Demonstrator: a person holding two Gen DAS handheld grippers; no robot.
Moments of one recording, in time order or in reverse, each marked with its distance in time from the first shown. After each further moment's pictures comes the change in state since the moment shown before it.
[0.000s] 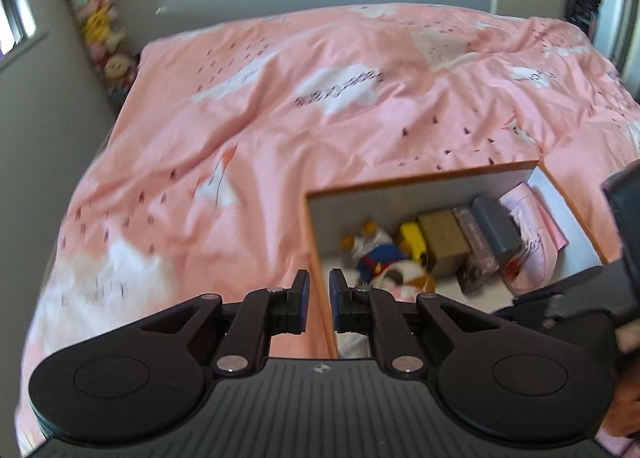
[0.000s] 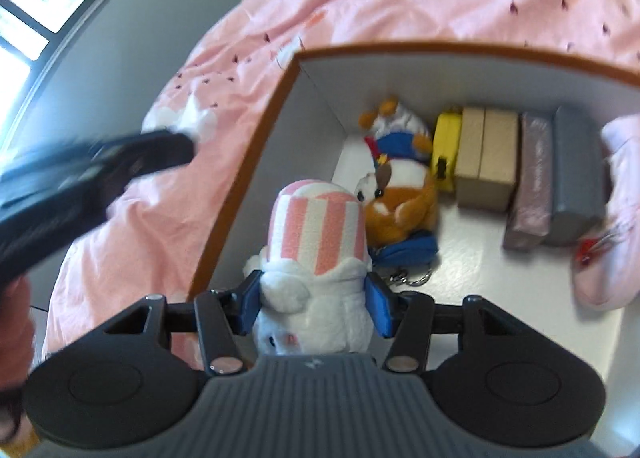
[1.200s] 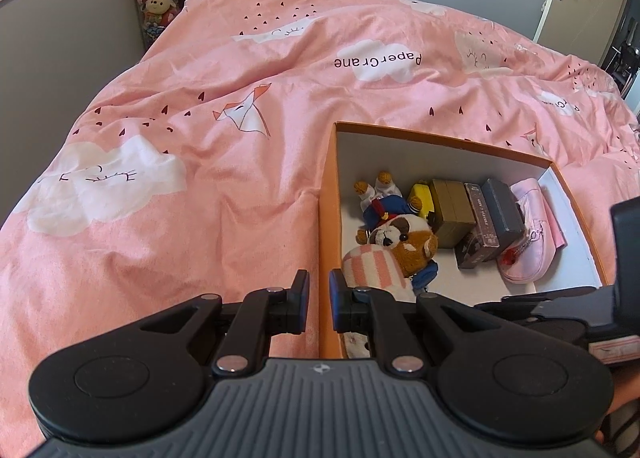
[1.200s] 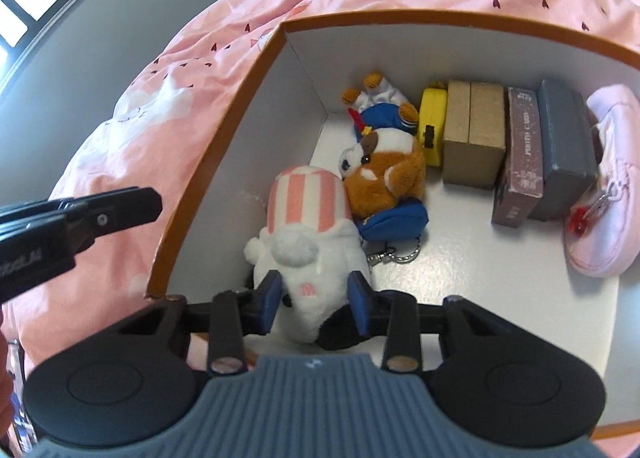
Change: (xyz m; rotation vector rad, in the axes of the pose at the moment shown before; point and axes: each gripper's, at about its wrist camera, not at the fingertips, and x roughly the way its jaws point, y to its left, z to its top) left arm -0.006 0.016 -0.051 -0.210 0.029 -0.018; right arm 0.017 0.015 -0.040 -0.036 -0.065 -0.118
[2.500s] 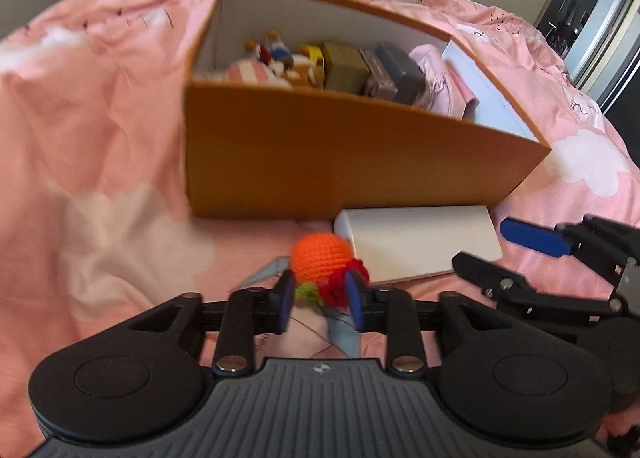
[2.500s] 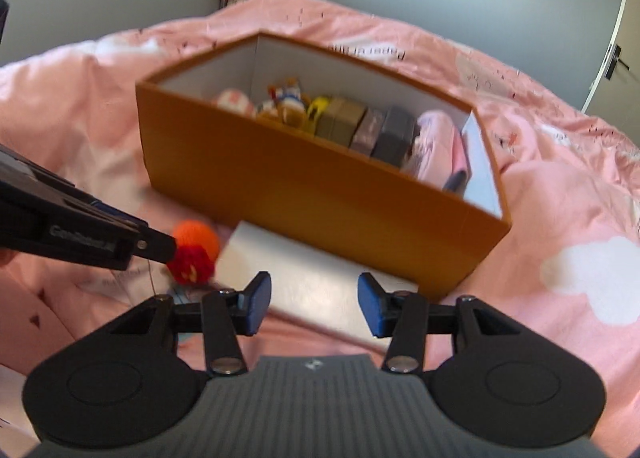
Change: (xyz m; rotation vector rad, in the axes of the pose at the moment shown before) left arm 0.024 -0.046 -0.137 0.030 0.059 -0.234; right arm -0.068 -0.001 -0.176 -0.320 -0.305 -0.458
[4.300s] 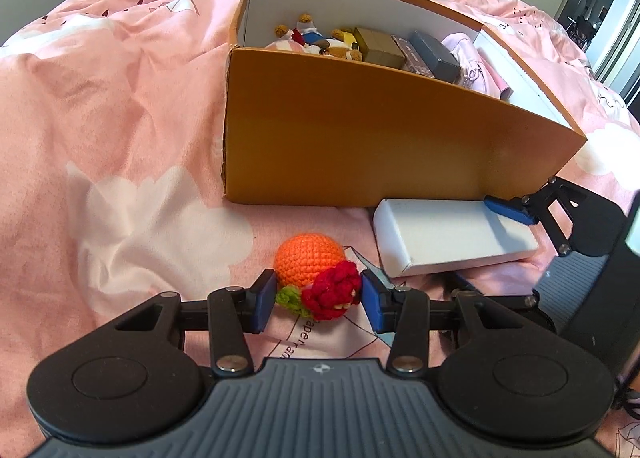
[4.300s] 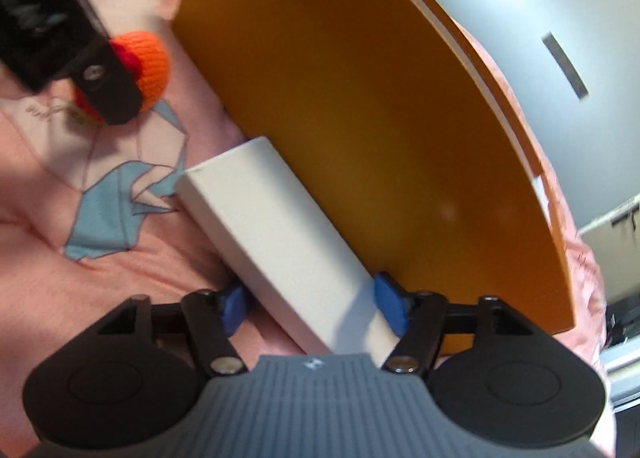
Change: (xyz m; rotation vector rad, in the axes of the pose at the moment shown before) left arm 0.004 0.015 -0.005 0.013 0.021 0.083; right arm 0.077 0.053 -0.017 -0.579 0.085 -0.157
